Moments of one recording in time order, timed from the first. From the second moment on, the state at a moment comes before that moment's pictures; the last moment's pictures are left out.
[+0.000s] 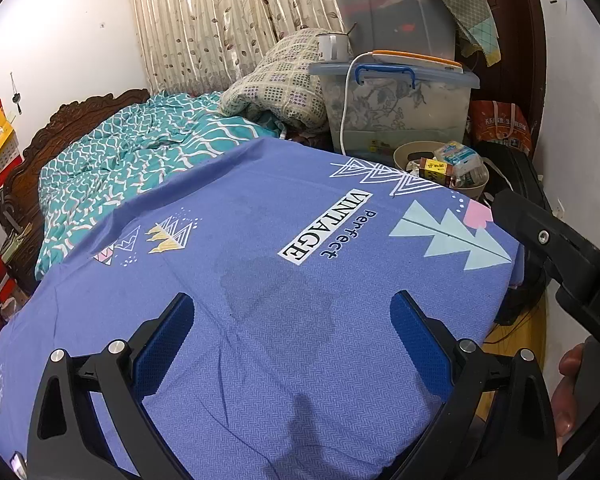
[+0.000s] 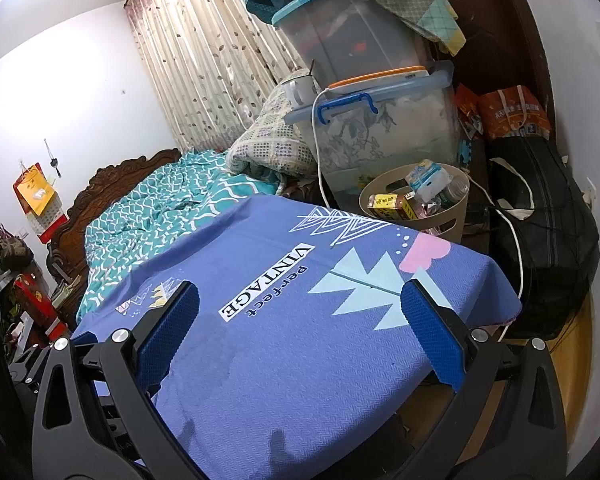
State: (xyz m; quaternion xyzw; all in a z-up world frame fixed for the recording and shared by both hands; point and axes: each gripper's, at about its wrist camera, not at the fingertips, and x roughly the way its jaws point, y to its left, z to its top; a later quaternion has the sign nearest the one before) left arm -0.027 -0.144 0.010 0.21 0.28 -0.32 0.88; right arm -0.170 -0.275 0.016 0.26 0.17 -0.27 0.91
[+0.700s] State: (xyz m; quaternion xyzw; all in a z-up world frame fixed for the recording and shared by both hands) left arm -0.025 -0.143 0.005 0.21 0.29 -0.33 0.88; right arm -0.167 -0.273 0.016 0.26 0.17 -0.27 0.91
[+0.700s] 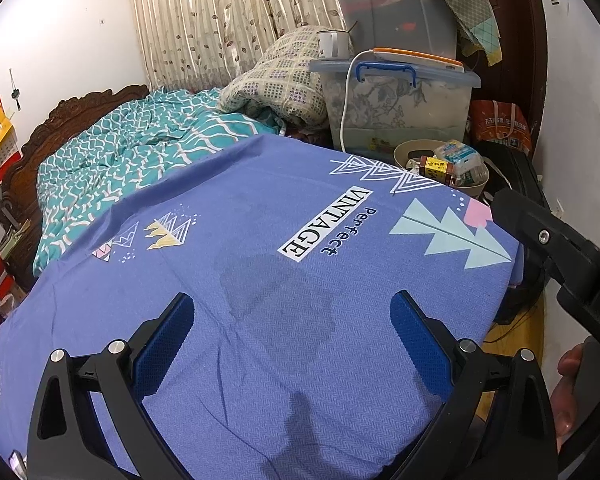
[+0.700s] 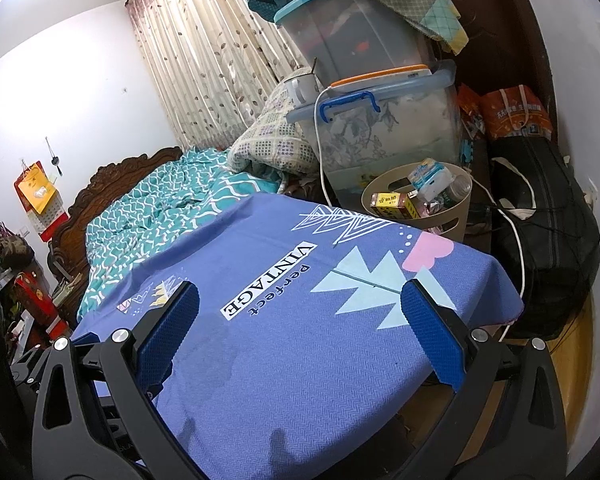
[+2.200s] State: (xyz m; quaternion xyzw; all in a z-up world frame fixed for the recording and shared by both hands) left arm -0.018 -0.139 0.000 0.21 0.30 -0.34 0.87; right arm -0.170 -0.269 0.015 0.26 0.17 -0.26 0.91
